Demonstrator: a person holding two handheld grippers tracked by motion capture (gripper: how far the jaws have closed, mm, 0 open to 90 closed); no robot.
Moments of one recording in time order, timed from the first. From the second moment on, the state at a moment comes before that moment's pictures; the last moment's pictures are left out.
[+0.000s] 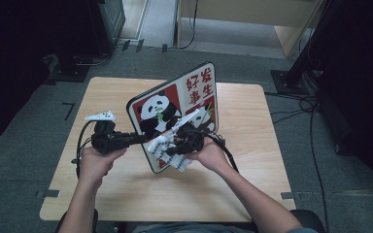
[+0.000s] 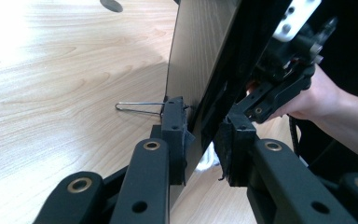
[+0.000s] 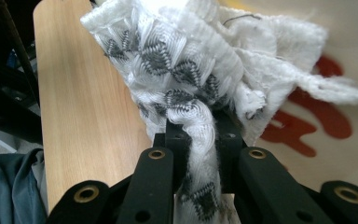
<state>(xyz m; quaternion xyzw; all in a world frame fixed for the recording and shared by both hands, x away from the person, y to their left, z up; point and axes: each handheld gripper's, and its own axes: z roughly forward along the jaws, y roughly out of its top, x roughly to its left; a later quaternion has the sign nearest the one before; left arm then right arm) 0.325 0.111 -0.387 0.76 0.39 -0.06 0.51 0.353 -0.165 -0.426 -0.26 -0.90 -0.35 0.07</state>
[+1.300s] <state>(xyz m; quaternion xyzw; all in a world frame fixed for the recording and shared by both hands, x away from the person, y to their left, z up) 0.323 0.129 -0.381 0.76 0.40 -0.05 0.51 0.345 -0.175 -0.396 -0.25 -0.90 -0.35 0.07</state>
